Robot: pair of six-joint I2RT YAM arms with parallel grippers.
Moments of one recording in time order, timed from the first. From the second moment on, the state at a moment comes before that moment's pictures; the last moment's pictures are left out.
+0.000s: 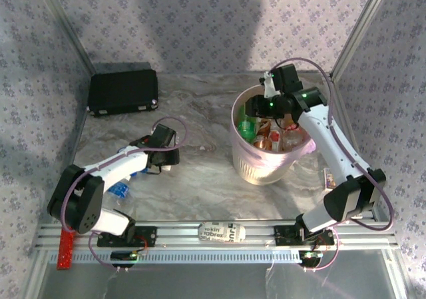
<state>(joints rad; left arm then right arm) -0.51 1.42 0.76 -0.47 -0.17 -0.50 0.35 1.49 1.55 -0.95 -0.25 0.33</state>
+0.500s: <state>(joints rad) -0.50 1.44 0.75 -0.46 -0.18 -0.49 0.30 1.39 1.58 -0.96 -0.24 0.32</state>
